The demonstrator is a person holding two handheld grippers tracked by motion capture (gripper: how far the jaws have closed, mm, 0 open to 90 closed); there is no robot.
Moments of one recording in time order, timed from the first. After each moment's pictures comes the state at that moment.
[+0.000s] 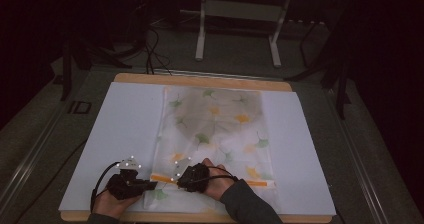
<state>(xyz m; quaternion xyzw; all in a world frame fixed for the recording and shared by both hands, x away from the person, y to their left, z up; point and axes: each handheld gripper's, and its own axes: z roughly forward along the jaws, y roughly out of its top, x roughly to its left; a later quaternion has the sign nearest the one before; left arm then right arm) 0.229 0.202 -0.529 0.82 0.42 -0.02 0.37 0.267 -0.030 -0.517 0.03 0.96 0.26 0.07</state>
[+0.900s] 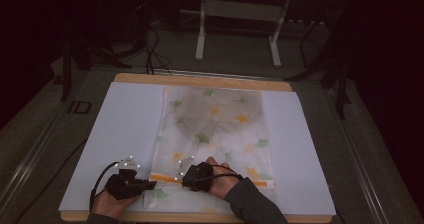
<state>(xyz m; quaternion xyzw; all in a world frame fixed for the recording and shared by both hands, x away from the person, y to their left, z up) 0.228 0.204 -0.528 0.82 0.43 -0.02 0.38 0.268 -0.039 -0.509 0.03 0.97 0.23 0.07</state>
